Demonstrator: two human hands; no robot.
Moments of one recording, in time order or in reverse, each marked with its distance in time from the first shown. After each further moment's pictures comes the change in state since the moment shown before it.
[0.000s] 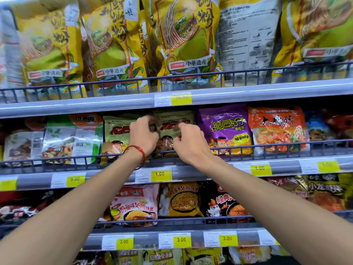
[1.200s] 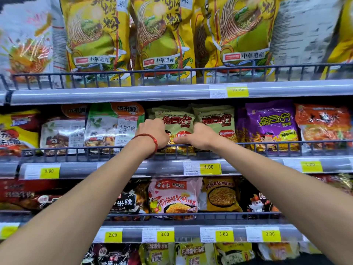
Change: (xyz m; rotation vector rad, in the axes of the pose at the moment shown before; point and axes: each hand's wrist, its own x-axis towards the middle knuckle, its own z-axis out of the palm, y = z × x) left_hand 0.017 -0.082 -0.067 0.463 -0.288 -0.054; right_hand 0.038 -0.067 0.065 0.044 -0.364 0.170
